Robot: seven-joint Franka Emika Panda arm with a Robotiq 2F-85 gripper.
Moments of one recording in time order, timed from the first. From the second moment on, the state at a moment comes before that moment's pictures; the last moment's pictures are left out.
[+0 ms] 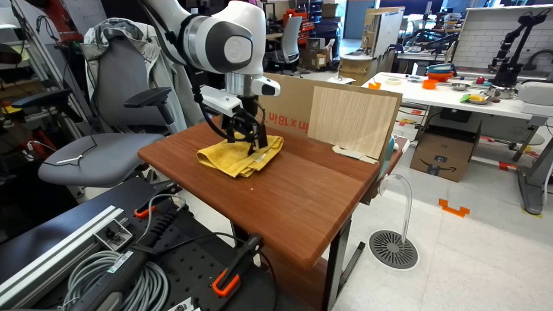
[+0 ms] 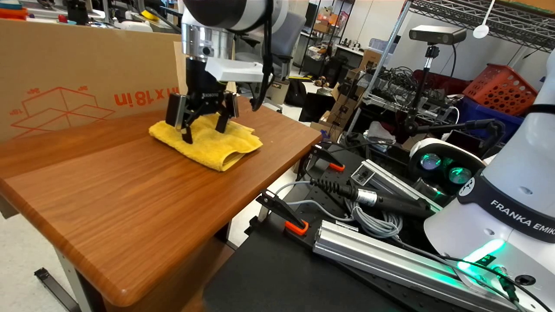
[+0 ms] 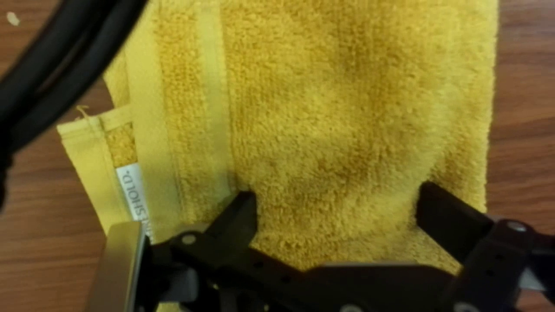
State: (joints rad) arm 0.13 0.54 0.04 -2.07 0.10 2.49 0.13
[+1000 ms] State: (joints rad) arm 0.43 0.75 0.08 -1.72 -0.03 2.27 0.32
